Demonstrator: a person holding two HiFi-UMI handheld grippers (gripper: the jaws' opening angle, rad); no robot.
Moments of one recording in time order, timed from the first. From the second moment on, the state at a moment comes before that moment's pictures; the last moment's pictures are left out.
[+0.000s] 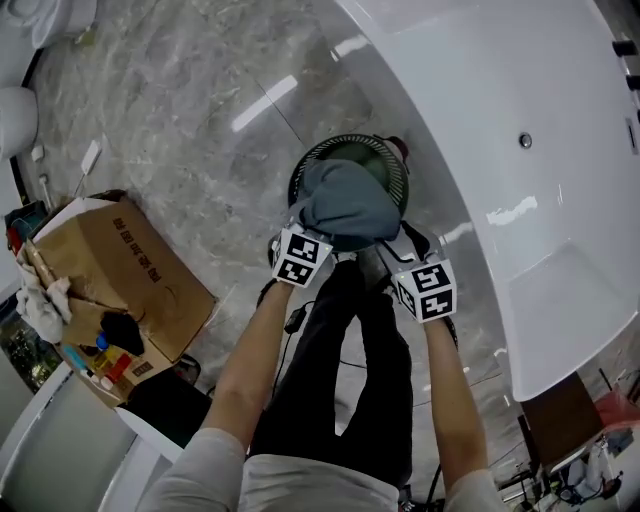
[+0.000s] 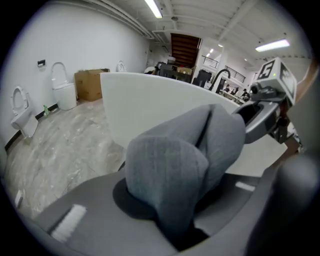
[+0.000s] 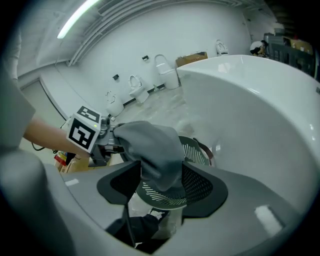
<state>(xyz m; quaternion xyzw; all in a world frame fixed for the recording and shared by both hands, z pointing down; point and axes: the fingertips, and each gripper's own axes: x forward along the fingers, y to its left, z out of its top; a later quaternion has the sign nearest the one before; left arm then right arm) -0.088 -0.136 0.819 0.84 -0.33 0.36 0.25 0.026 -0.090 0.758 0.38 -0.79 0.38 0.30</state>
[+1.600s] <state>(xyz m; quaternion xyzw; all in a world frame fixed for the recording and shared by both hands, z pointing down) -0.069 -0.133 0.988 0.81 -0.36 0.38 0.27 -0.010 -0.075 0.850 0.29 -0.83 0.37 0.30</state>
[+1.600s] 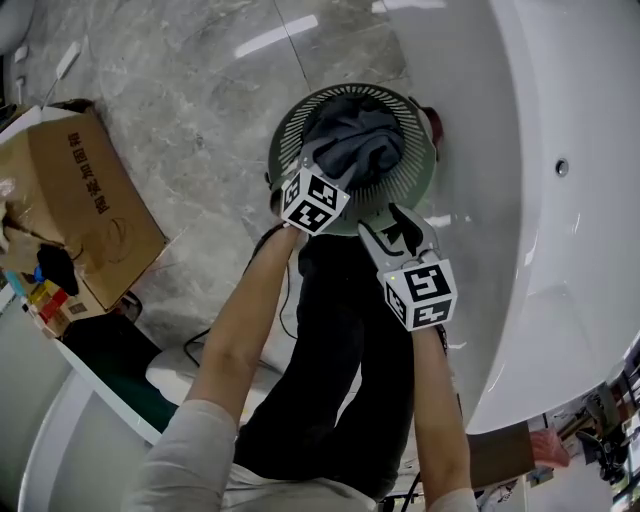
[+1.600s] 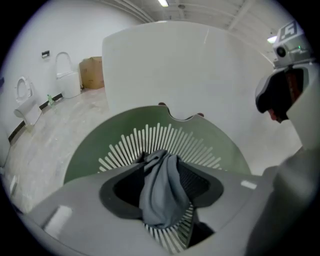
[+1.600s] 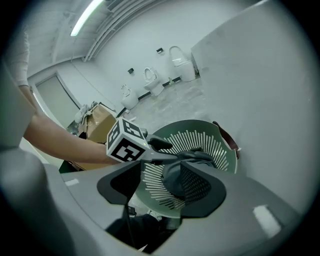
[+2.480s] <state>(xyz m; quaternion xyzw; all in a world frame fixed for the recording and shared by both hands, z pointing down) -0.095 -0.078 0.735 0.84 -0.32 0.33 0.29 -0.040 -0.037 0.685 0.33 -0.79 0.40 0.31</state>
